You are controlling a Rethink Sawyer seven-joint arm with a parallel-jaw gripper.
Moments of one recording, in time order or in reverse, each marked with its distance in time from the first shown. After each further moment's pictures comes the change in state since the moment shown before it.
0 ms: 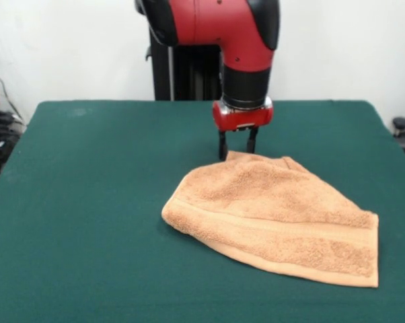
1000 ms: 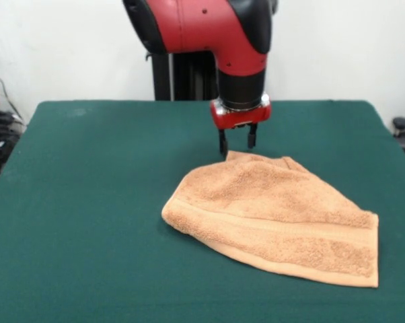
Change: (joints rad) arm -0.120 -0.007 0.120 -0.004 0.000 0.180 0.000
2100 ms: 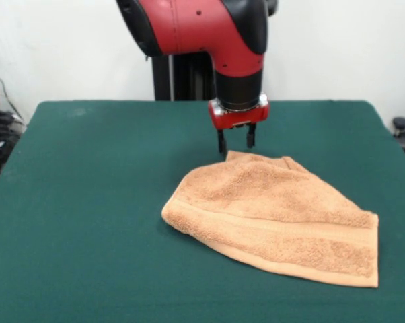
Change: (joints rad) arm -0.019 0.001 0.015 -0.001 0.000 0.012 0.000
